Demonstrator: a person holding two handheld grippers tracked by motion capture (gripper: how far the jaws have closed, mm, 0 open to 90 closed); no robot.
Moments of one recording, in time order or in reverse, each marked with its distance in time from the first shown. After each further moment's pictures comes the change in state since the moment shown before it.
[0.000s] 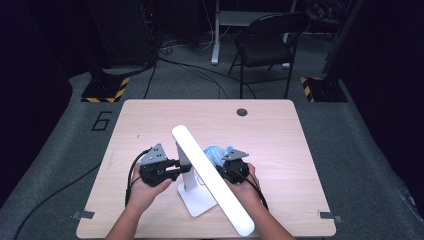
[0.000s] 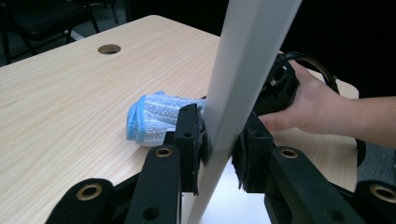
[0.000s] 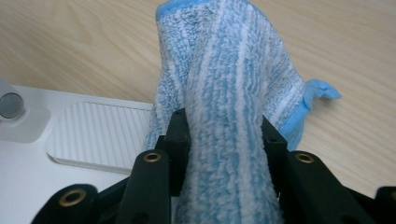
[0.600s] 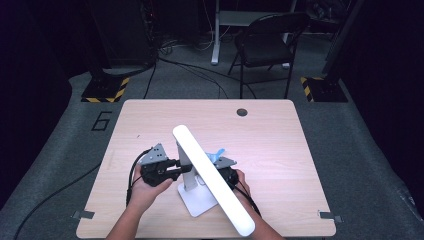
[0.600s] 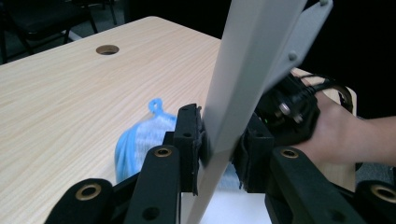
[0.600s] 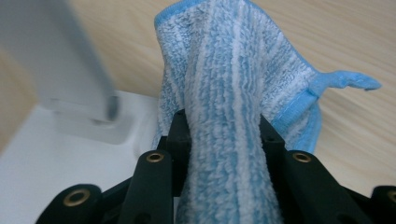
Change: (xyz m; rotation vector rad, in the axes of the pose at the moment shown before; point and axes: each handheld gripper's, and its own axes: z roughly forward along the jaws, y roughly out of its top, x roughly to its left) left arm 0.001 -0.001 0.002 -0.008 -0.004 -0.014; right arm 0.042 0.002 -0.001 -0.010 0.069 -0.059
